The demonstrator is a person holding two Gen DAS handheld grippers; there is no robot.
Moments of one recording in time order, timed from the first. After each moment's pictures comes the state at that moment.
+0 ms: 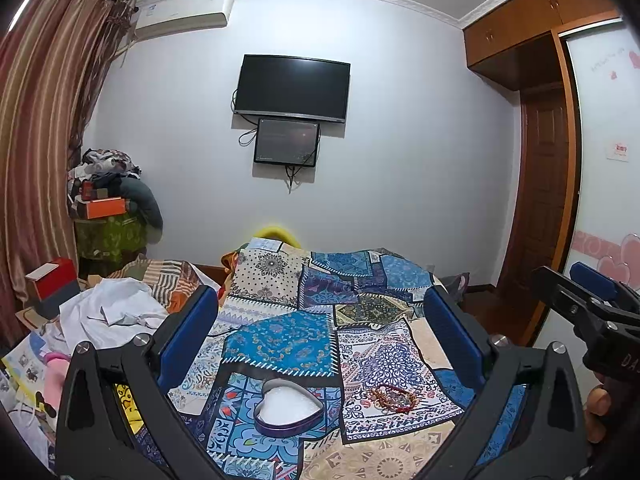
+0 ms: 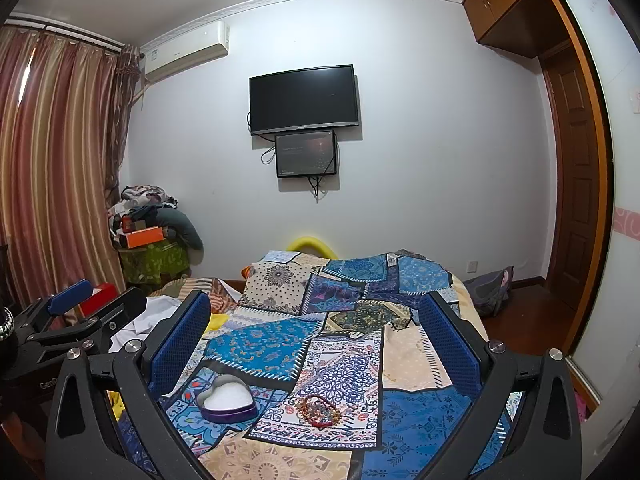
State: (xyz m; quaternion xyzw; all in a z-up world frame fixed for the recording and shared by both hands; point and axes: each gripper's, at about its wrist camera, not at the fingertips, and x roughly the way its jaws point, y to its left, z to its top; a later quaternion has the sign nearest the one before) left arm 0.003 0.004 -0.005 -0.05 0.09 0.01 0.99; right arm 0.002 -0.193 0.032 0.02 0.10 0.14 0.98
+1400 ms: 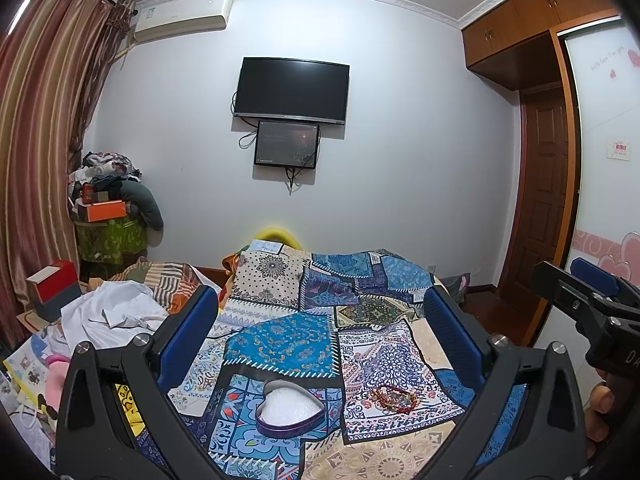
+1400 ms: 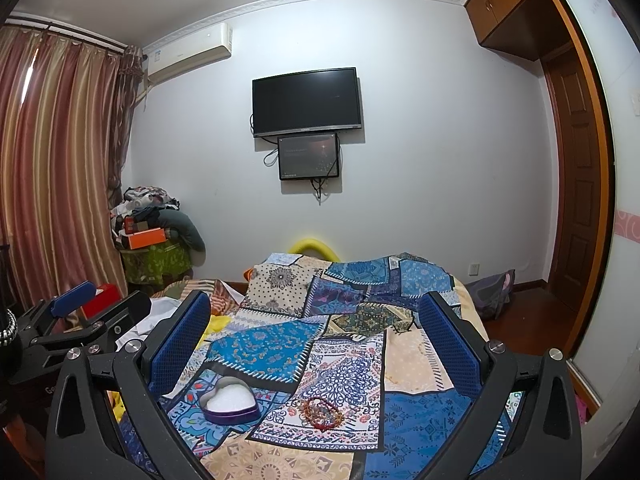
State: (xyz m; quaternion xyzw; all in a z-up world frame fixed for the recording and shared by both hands) left arm 0.001 0.002 -0.003 -0.05 0.09 0.01 0.99; right arm -0.004 -0.188 0.036 0.01 0.10 0.14 0.98
